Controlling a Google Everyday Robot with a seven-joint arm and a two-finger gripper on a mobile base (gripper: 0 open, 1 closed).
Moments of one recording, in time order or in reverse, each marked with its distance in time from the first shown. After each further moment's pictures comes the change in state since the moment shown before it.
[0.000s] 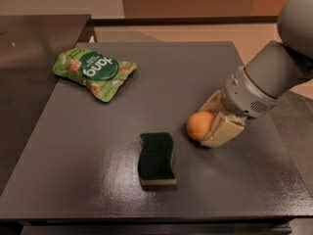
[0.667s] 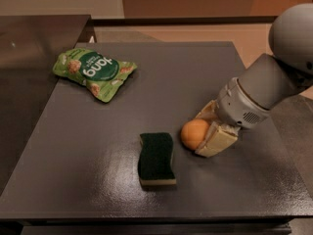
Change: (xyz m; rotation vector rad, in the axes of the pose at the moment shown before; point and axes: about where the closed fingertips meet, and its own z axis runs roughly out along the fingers) arm -0.003 0.017 0.022 -0.037 -0.010 0.014
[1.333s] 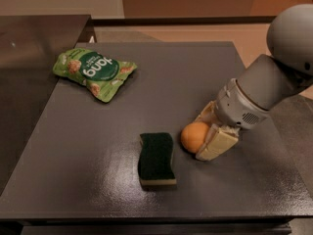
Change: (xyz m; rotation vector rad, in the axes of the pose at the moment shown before) arm -0.001 0.001 0.000 0.000 0.002 -0.003
